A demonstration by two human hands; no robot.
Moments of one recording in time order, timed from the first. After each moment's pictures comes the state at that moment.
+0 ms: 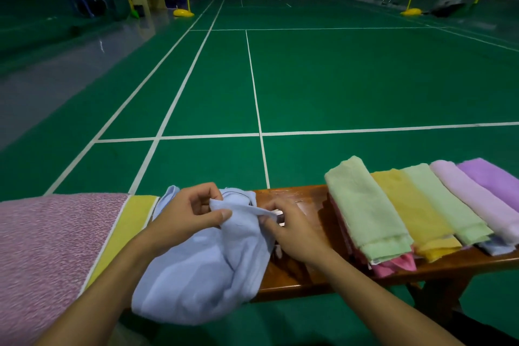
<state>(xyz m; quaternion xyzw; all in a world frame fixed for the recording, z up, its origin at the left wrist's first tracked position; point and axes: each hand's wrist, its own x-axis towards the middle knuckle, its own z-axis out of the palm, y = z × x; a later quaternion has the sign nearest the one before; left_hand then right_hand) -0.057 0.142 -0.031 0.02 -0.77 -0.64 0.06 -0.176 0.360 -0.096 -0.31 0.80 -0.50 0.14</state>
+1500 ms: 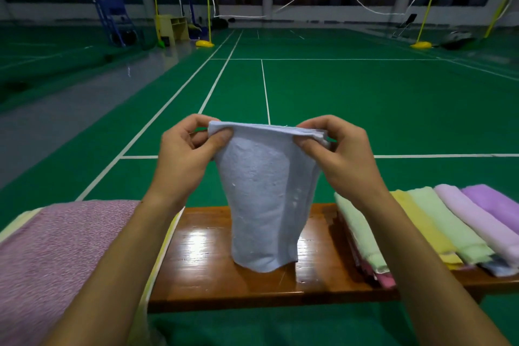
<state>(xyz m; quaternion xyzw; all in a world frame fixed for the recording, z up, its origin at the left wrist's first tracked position) -0.038 0.161 0.106 0.05 -0.70 -0.62 0.36 -0.173 0.385 0.103 -0.39 0.71 -0.58 -0.10</state>
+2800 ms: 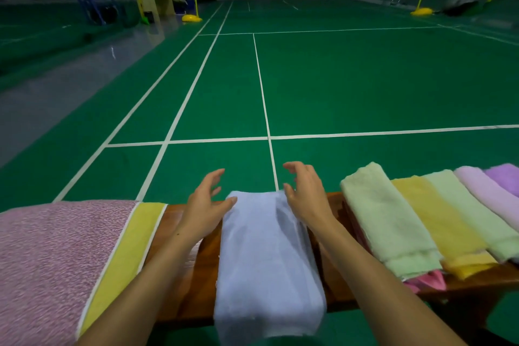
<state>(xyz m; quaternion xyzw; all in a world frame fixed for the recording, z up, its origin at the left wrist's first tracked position) -0.124 0.105 -0.100 0.17 -0.83 -0.51 0.16 -0.253 0.318 -0.085 -0.26 0.89 -0.38 -0.01</state>
